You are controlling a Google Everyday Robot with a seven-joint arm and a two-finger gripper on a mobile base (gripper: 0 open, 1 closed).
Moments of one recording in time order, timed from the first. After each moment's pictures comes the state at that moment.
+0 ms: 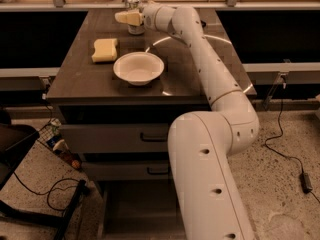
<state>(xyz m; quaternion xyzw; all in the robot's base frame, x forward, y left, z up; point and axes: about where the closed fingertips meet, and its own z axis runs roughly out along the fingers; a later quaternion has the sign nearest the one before) 0.969 0.070 0.911 -0.29 0.66 0.27 0.64</state>
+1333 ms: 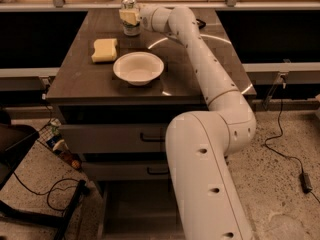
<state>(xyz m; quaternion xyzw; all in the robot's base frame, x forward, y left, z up) 0.968 0.083 0.906 -0.29 0.66 0.27 0.64</state>
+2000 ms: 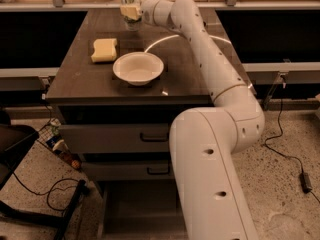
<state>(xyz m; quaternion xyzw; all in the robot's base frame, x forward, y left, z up) 0.958 0.070 0.936 -0.30 0.66 0.25 0.64</state>
